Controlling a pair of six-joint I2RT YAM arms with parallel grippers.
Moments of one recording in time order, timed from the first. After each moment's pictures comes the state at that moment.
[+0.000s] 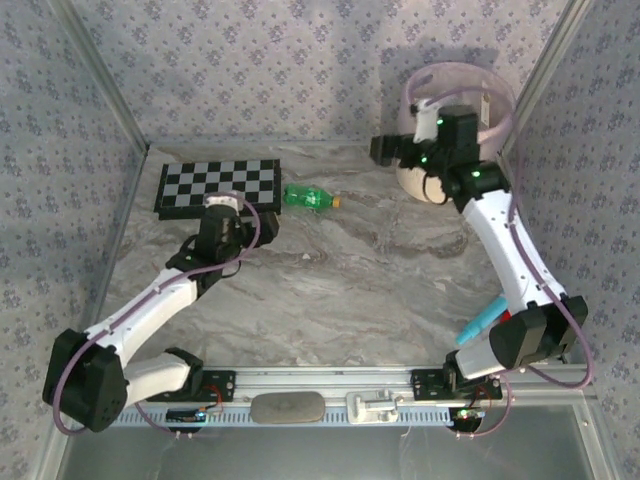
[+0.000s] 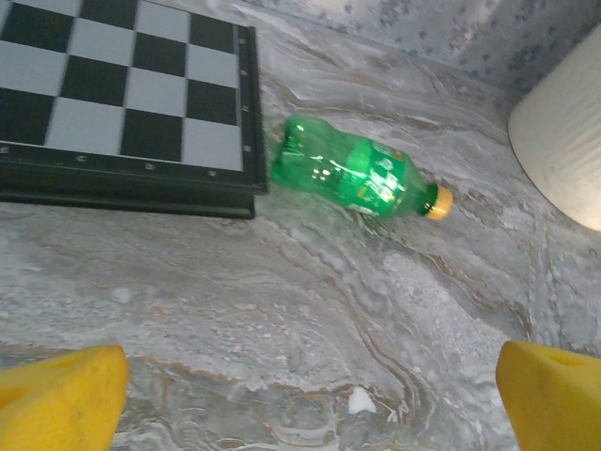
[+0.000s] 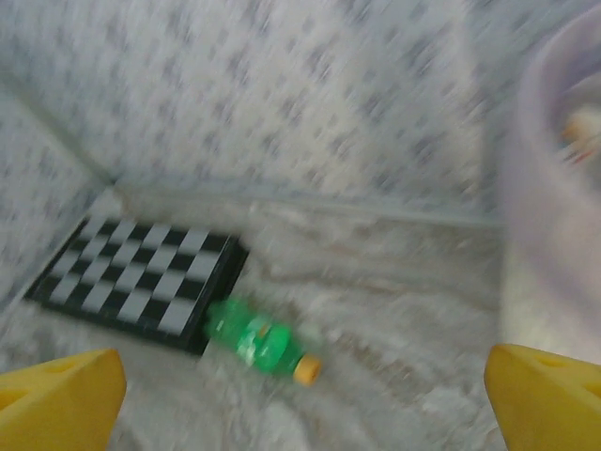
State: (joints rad) left arm -0.45 1.12 0.72 -0.12 -0.12 -0.58; right arm 0.28 1.46 1.53 -0.53 -0.25 0.16
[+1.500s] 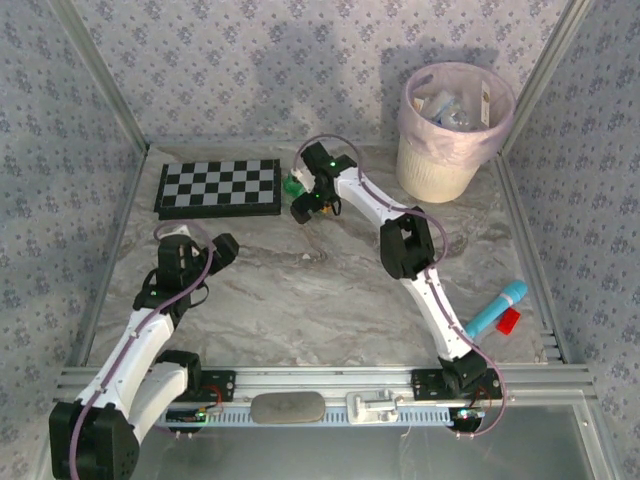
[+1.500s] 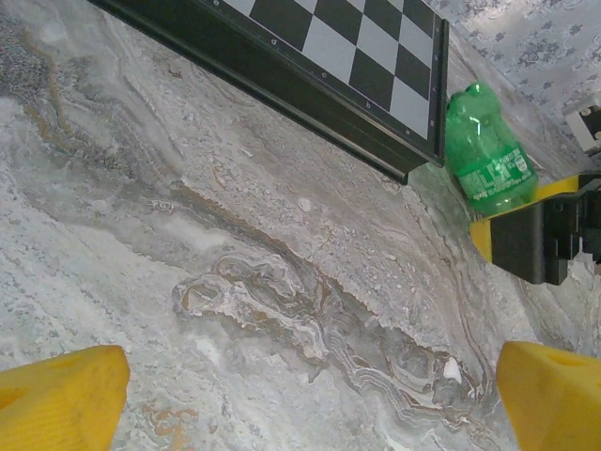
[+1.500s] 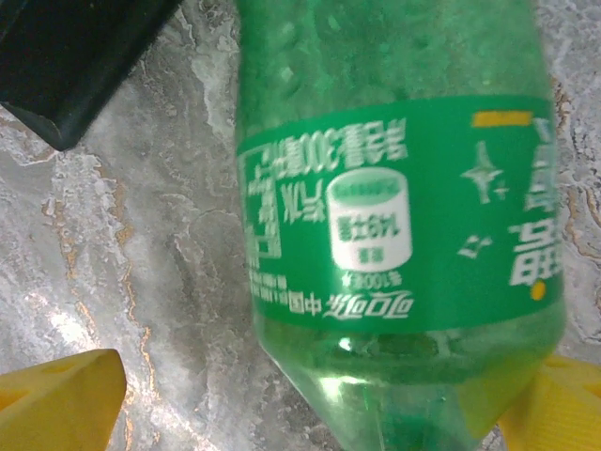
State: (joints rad) left arm -0.16 0.82 0.48 -0.26 0.06 -0.71; right arm 0.58 2.57 2.40 -0.98 -0.08 -0.16
